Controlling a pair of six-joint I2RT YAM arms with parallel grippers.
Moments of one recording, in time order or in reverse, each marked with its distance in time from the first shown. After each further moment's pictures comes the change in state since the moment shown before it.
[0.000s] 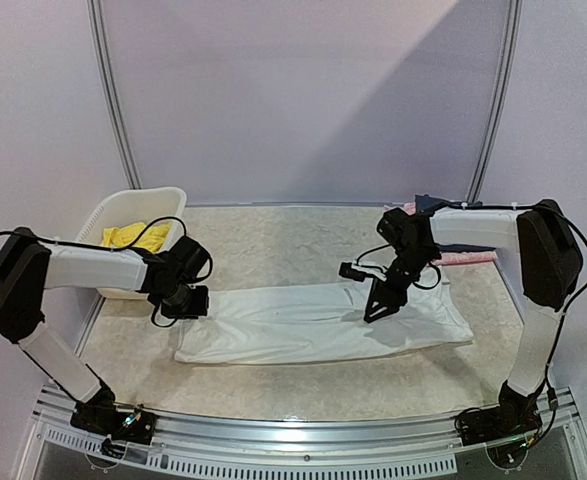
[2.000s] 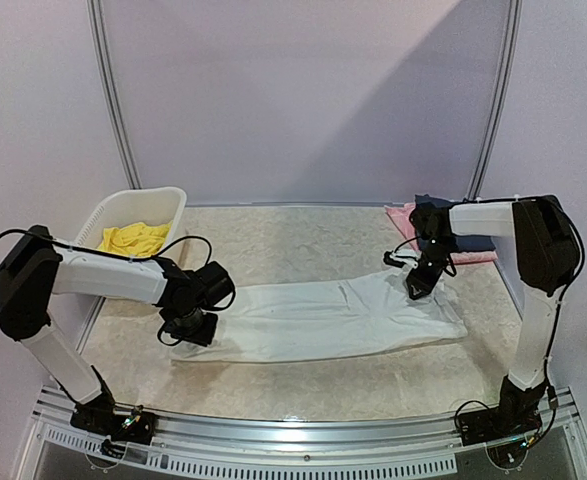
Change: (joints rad) left arm -0.217 0.044 0.030 -0.256 -0.088 -0.048; right arm -0.241 0.098 0.025 0.093 0.515 0.047
